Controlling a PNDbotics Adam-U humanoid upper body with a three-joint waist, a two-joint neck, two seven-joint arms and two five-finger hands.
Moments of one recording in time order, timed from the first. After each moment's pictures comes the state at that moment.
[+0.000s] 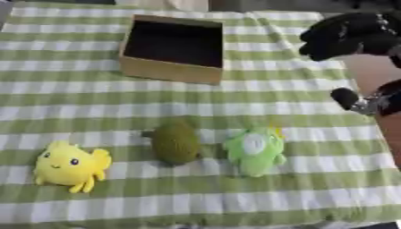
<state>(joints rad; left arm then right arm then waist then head) -0.29 0.40 0.02 -1.98 0.21 -0.25 0.16 -0.49 -0.95 0.26 -1.84 0.14 -0.75 0.41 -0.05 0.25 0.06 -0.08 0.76</state>
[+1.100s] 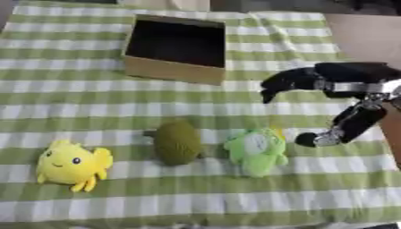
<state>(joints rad) -0.30 0.40 0.02 -1.98 0.21 -0.25 0.15 -0.48 -0.82 0.34 -1.79 0.10 -0.47 0.69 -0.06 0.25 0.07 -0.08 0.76</state>
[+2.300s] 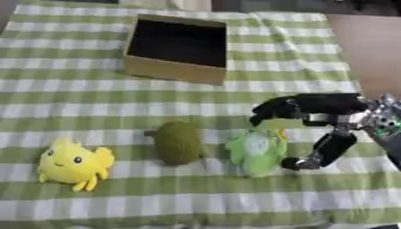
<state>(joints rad) -0.30 0.39 0.01 -1.98 0.22 -0.25 0.14 -0.41 -0.70 0.37 -1.69 0.37 -0.51 0.65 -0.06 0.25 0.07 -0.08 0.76</state>
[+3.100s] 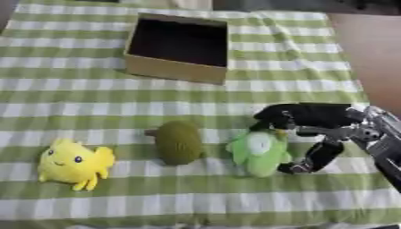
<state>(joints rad) -0.31 0.39 0.01 -1.98 0.23 -0.24 0.14 -0.40 -0.65 0.38 -1.60 0.56 -0.61 0.55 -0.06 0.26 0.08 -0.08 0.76</state>
